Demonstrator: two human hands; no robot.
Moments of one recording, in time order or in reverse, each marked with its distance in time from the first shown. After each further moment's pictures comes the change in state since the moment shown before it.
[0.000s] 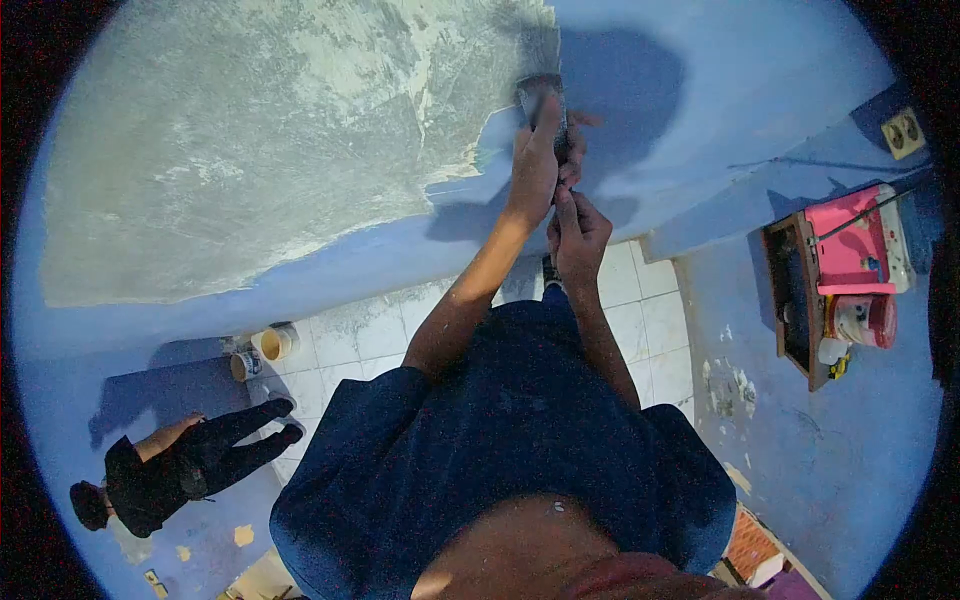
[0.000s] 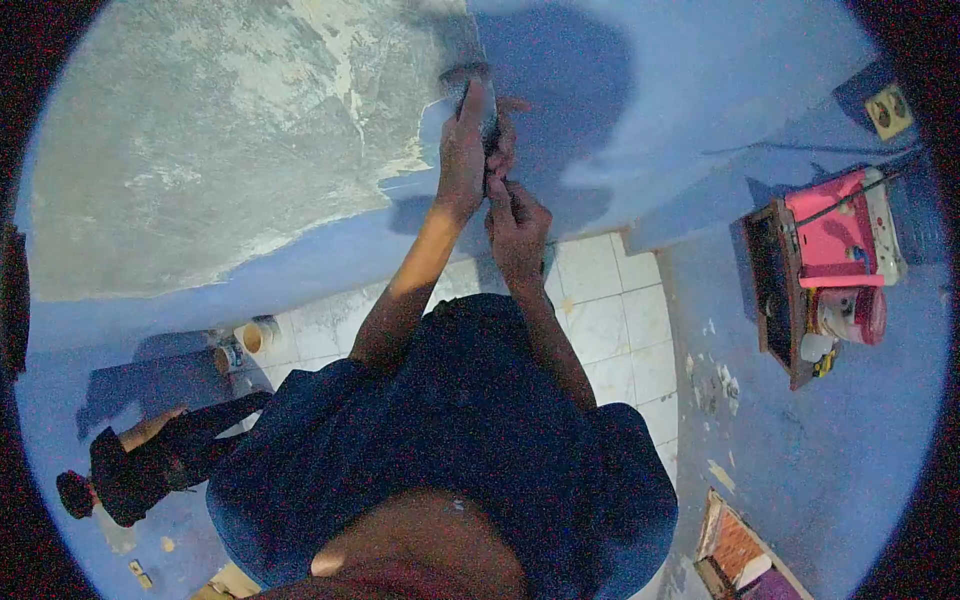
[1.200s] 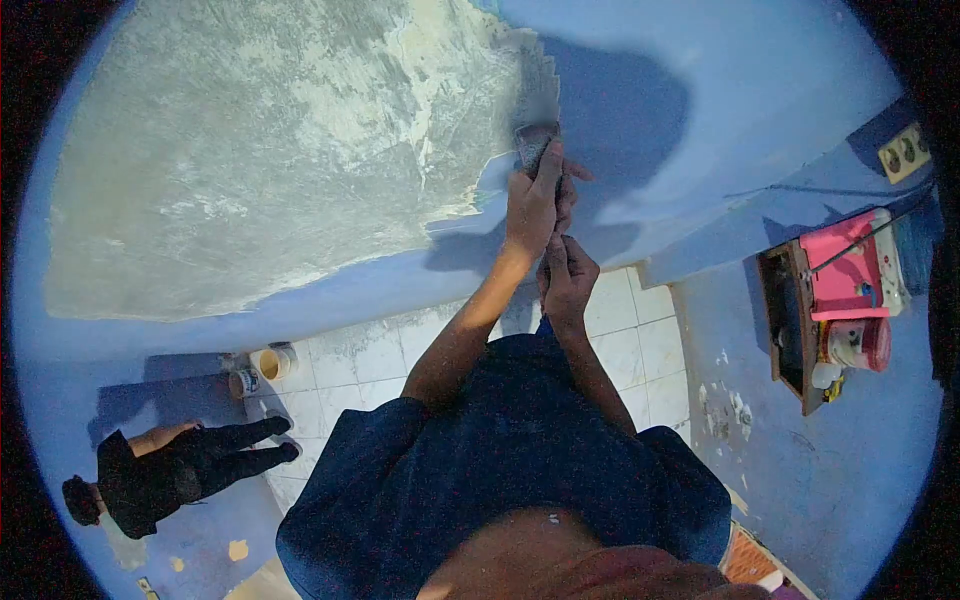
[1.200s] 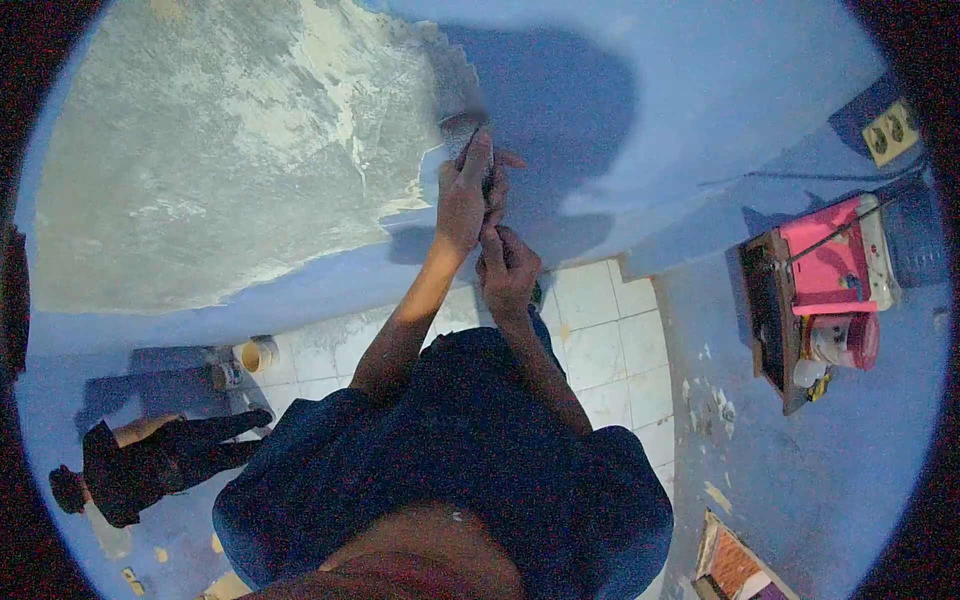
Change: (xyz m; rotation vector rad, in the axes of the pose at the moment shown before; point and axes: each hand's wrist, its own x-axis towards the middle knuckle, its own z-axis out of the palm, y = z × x) left_hand 0.007 0.002 -0.001 0.066 0.093 -0.078; right_hand -0.001 0.006 0.006 0.053 -0.005 0.019
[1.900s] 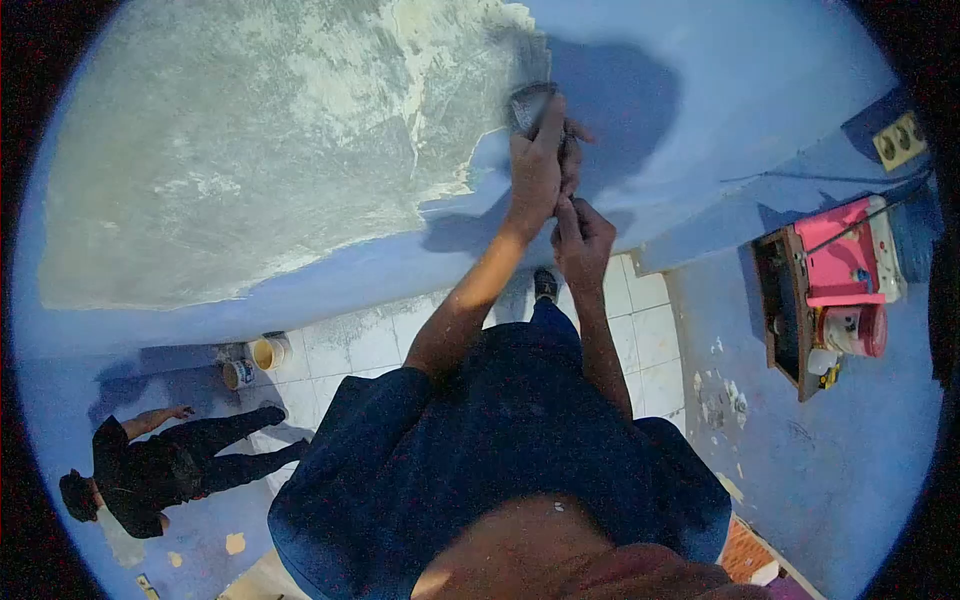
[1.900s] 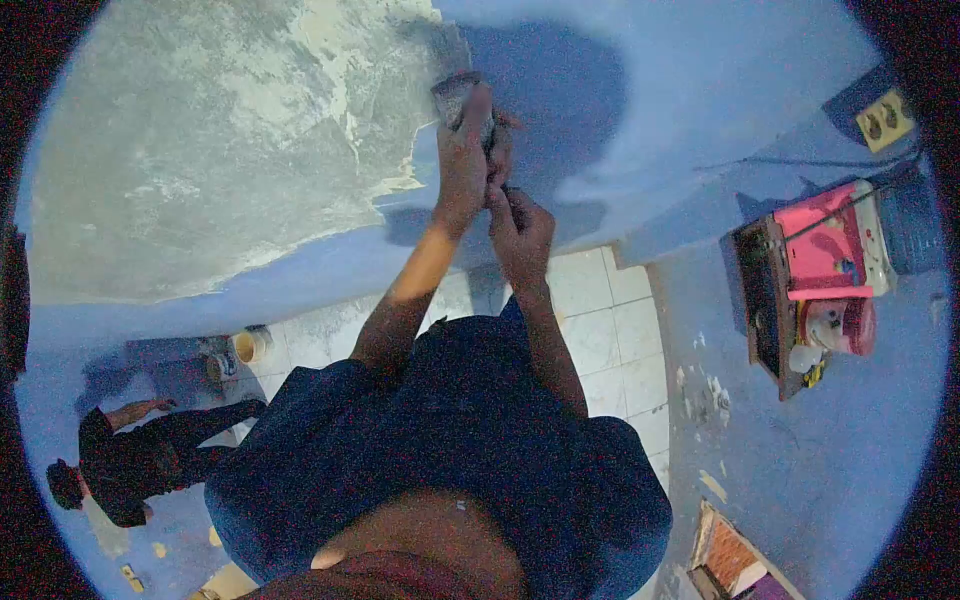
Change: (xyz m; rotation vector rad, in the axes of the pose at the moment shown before) left_hand 0.005 0.010 0.020 -0.138 0.062 0.067; right_hand 0.020 -0.027 -0.018 -0.213 -0.041 -0.088
